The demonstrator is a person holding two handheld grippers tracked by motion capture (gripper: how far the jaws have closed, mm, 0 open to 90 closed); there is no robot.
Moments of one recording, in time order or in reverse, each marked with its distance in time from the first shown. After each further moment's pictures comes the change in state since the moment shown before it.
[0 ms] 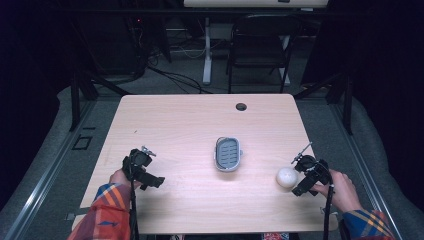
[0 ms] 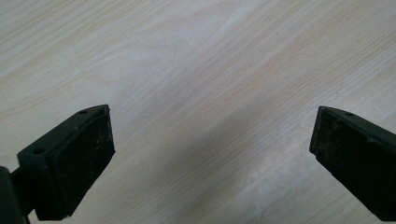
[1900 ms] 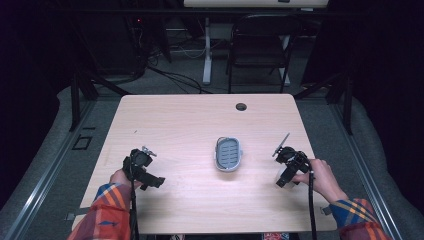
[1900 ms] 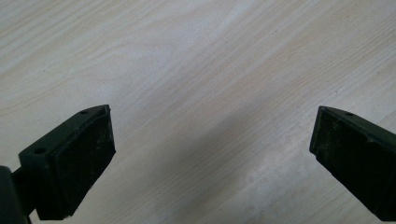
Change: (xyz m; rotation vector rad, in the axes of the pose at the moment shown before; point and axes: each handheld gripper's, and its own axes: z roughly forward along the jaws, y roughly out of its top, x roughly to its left) left arm 0.000 0.001 0.002 0.011 -0.009 0.002; right arm 0.008 0.057 0.016 0.039 0.053 -0.091
